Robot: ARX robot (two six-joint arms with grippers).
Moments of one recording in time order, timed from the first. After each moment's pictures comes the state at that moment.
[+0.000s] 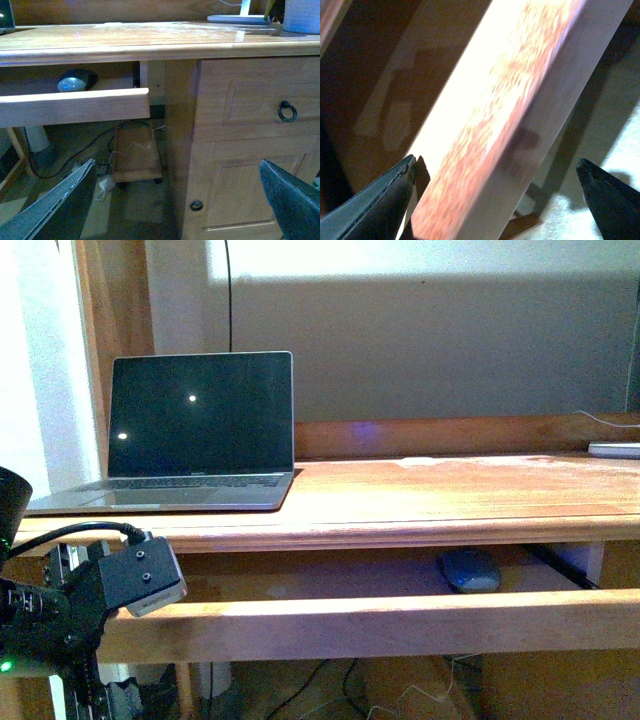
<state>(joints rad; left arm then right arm) -0.10 1.83 1.02 0.15 0.40 1.00 0.00 0.00 0.02 0.00 0.00 0.00</state>
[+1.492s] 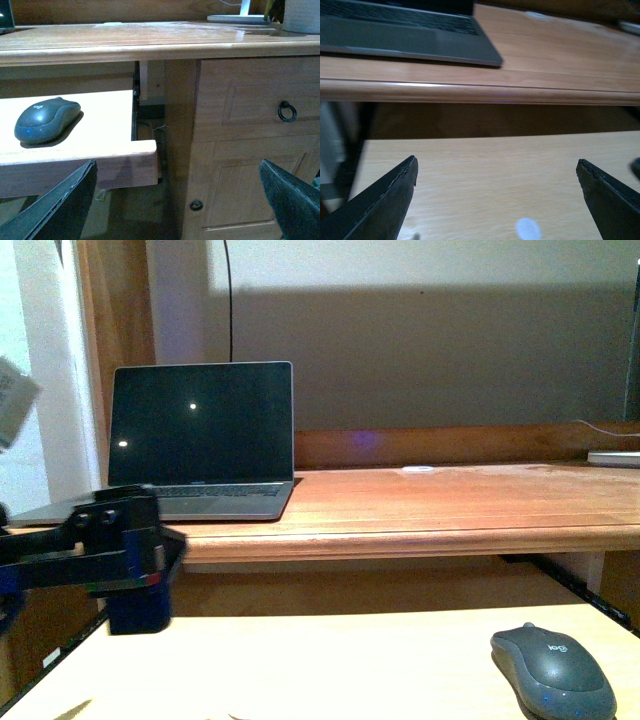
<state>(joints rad) -0.34 1.24 0.59 0.53 -0.07 -0.13 0.00 0.00 0.02 0.00 0.00 0.00</state>
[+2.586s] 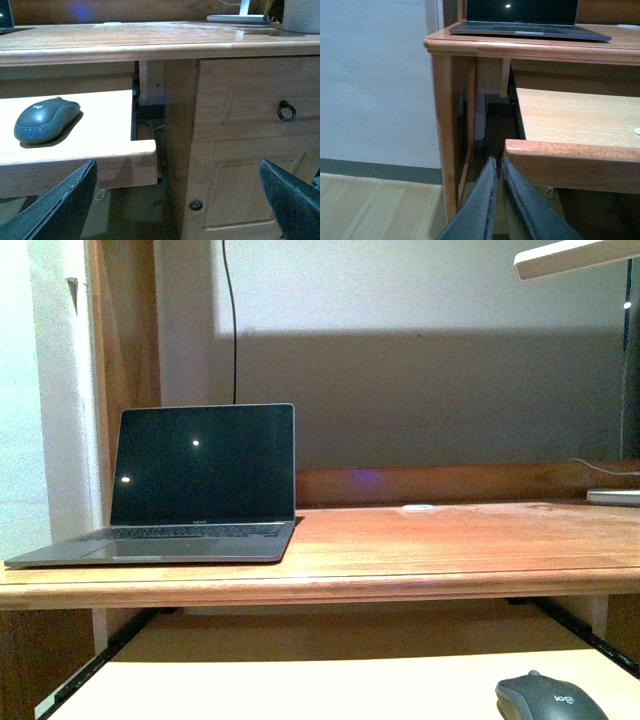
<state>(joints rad) -0.01 0.01 0.01 0.00 -0.01 -0.01 0.00 0.00 0.02 0.00 0.00 0.00</state>
